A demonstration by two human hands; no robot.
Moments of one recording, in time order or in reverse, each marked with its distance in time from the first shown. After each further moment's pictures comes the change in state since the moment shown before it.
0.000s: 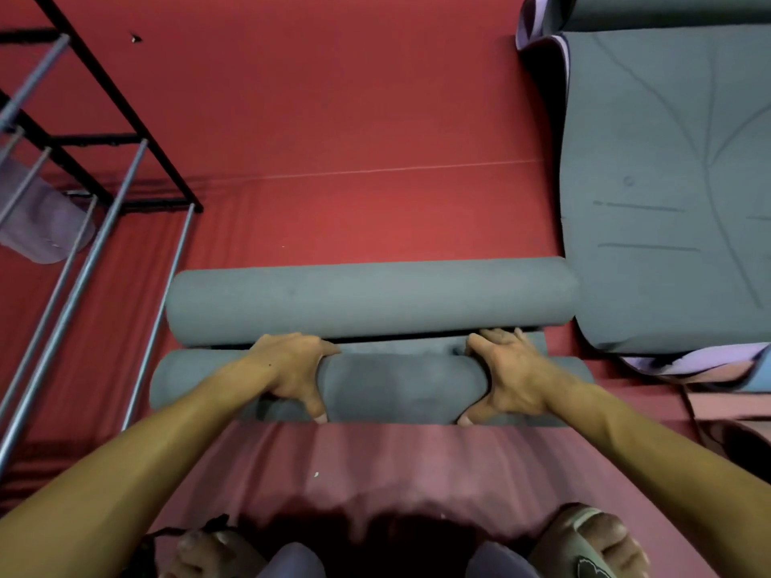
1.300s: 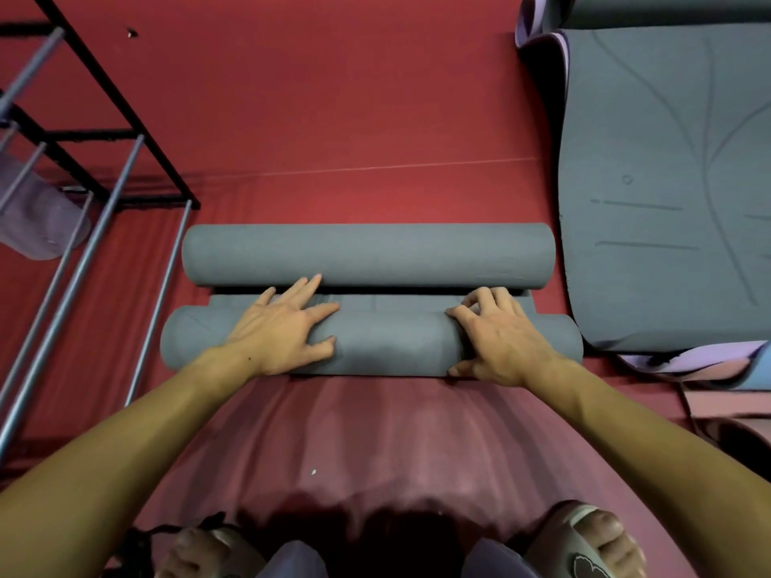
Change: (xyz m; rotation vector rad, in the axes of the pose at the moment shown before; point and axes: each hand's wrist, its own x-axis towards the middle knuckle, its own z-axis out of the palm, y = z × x) left_hand 0.012 -0.024 0.000 -0.031 0.441 0.016; right_hand 0.017 -0.022 -0.025 -0.192 0.255 -0.009
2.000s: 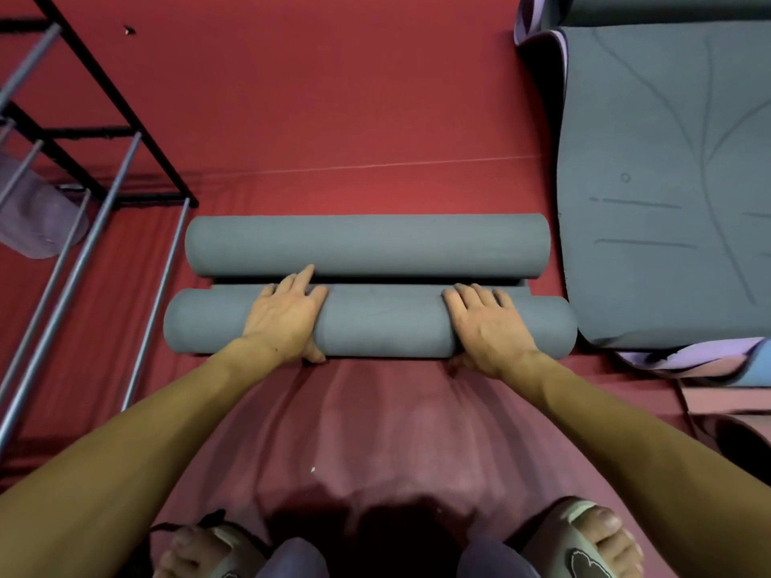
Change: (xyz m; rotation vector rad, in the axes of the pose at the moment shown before) left_hand 0.016 0.016 -0.005 0.144 -0.010 -0.105; right_hand 0.019 -0.004 0.023 -0.227 0.064 0.061
